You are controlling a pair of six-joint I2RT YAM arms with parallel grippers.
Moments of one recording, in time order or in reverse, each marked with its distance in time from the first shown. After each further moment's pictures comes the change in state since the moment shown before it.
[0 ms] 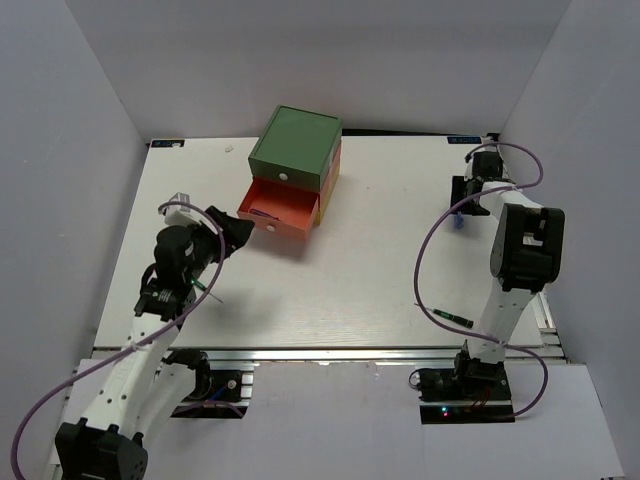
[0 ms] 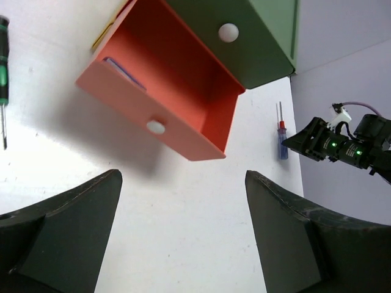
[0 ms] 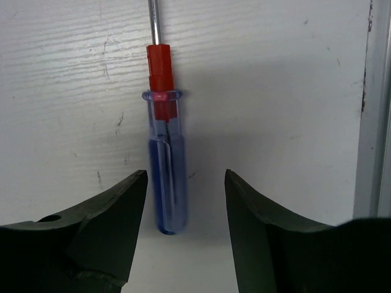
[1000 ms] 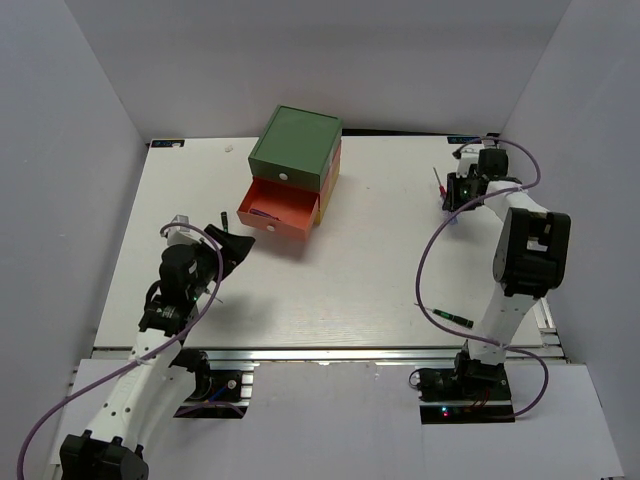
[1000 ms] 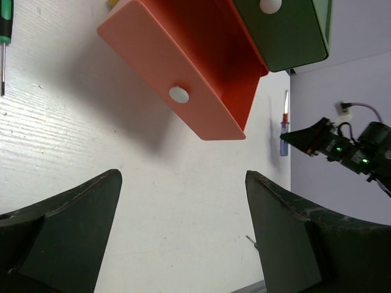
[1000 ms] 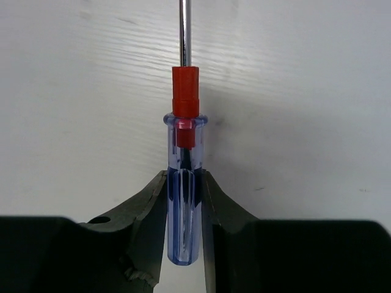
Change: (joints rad) left arm 0.000 -0.120 -0.165 -0.016 -0.009 -0.140; right arm -0.018 0.007 0.013 -0.014 -0.306 -0.134
